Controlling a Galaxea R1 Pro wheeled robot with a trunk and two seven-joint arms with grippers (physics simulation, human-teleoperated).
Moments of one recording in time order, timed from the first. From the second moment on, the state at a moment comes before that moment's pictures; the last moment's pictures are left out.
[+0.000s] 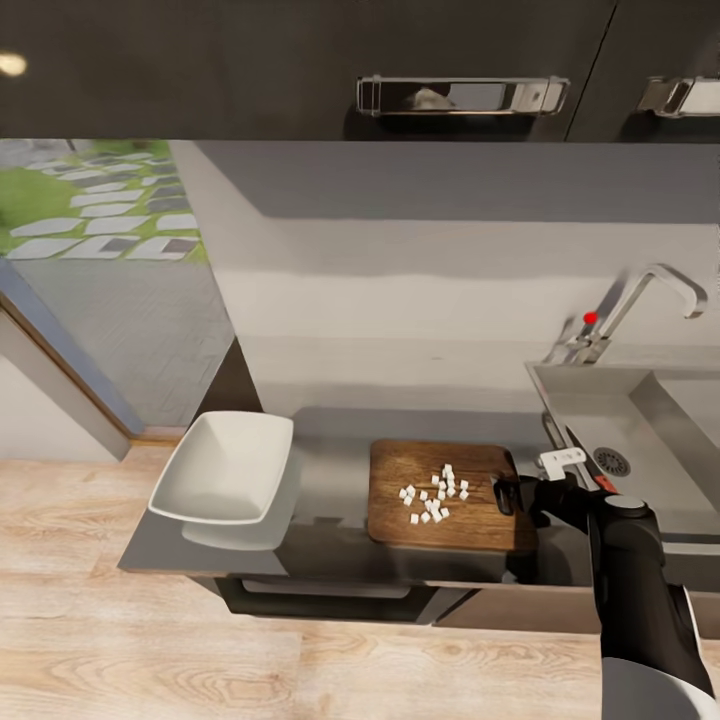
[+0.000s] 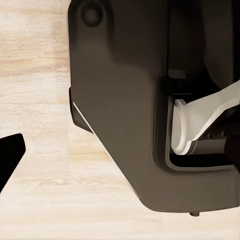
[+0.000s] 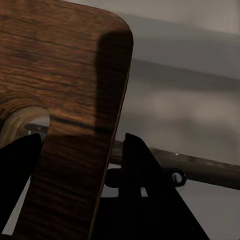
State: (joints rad) left arm 0.27 0.00 -0.06 -0.30 0.06 -0.55 -0.07; right arm -0.52 0.04 -0.43 -1.50 0.66 0.66 0.78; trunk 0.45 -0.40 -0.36
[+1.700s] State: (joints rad) left arm 0.27 0.00 -0.06 -0.30 0.06 -0.55 -0.07; right arm -0.52 0.03 -0.43 -1.46 0.68 0.75 0.79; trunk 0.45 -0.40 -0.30
